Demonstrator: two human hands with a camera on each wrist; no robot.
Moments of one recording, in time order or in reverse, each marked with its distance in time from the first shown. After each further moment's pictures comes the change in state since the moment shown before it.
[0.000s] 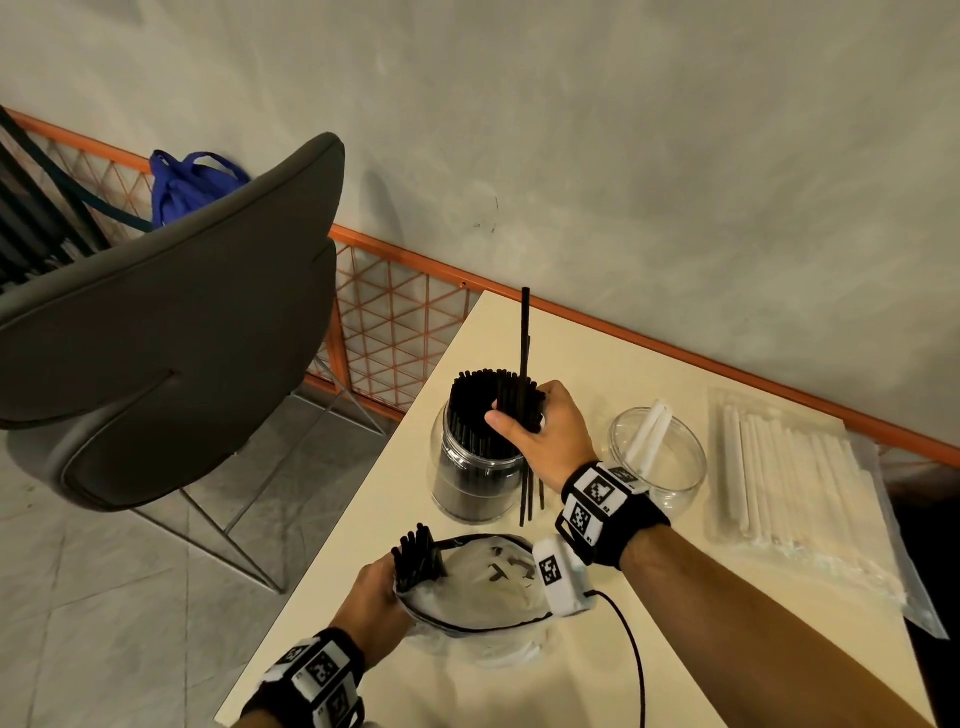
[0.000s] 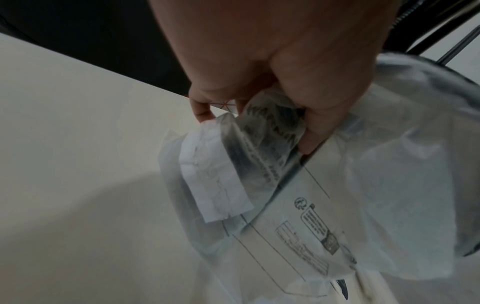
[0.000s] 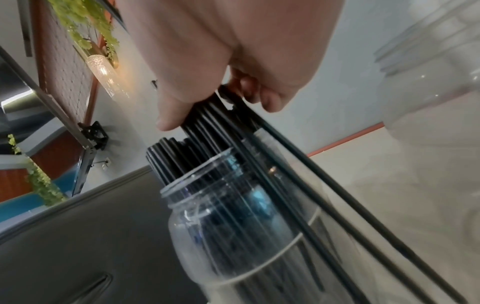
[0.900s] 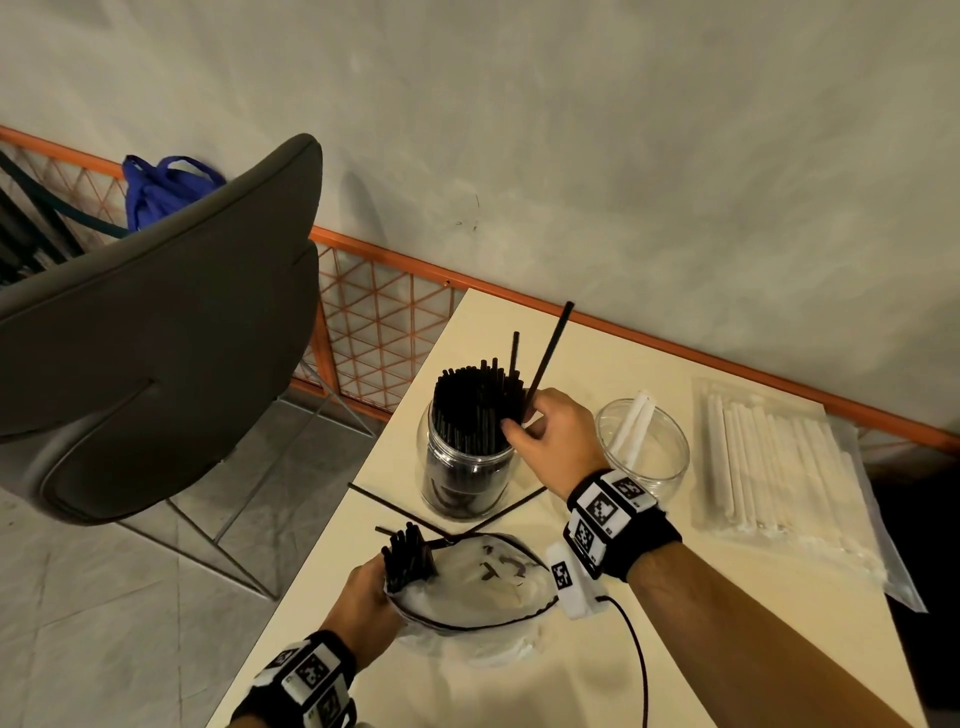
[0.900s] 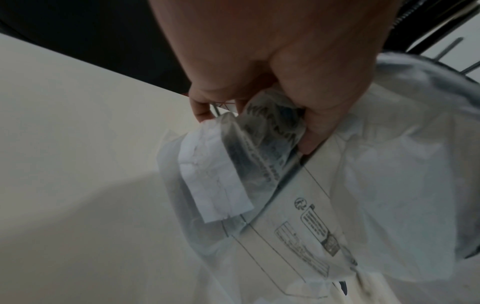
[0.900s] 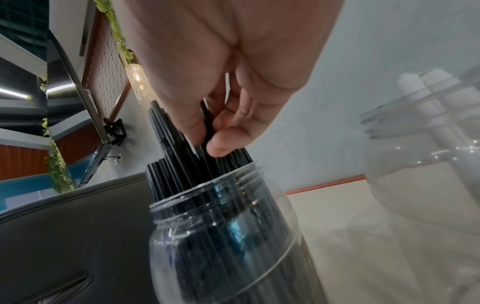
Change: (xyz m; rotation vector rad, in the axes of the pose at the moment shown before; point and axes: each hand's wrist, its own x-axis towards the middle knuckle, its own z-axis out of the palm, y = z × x) left_hand 0.000 0.000 0.000 0.197 0.013 0.085; right_hand -0.011 0.008 -0.019 -0.243 0.050 -0.079
